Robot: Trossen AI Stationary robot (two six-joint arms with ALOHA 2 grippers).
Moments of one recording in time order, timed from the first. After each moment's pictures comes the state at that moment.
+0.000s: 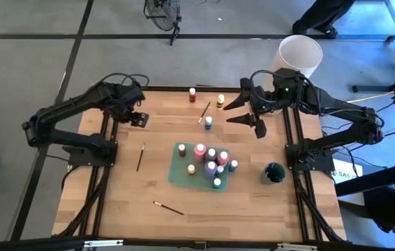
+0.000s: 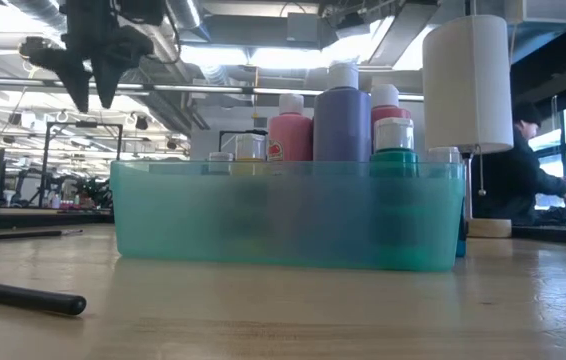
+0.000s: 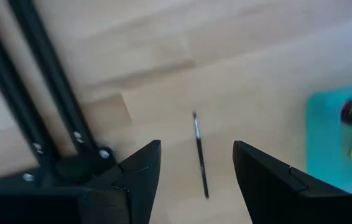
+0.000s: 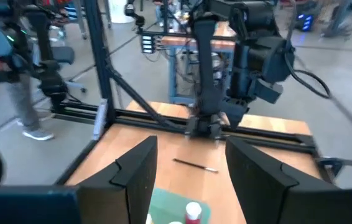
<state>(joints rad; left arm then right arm) 0.53 1.12 1.13 -1.41 -0.01 -0.78 -0.19 1.20 1.37 -0.40 -0.42 -0.11</state>
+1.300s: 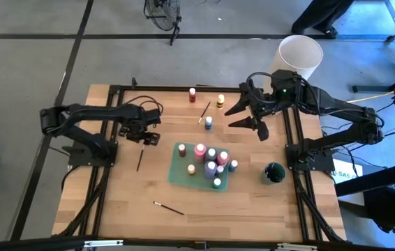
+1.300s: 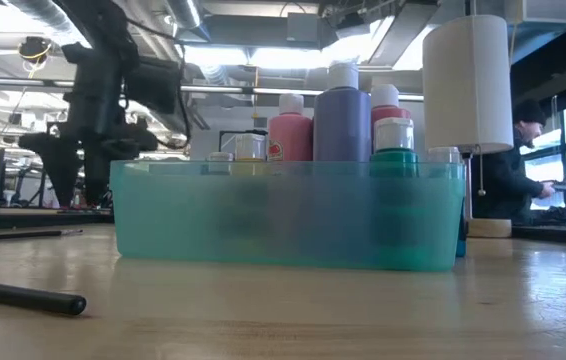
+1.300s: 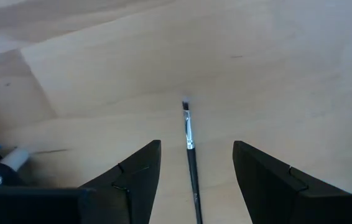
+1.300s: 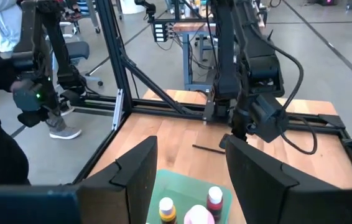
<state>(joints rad) 0.40 1.35 0.73 -0.95 0.11 -0.94 -0.19 1.20 1.37 -0.47 -0.48 -0.06</state>
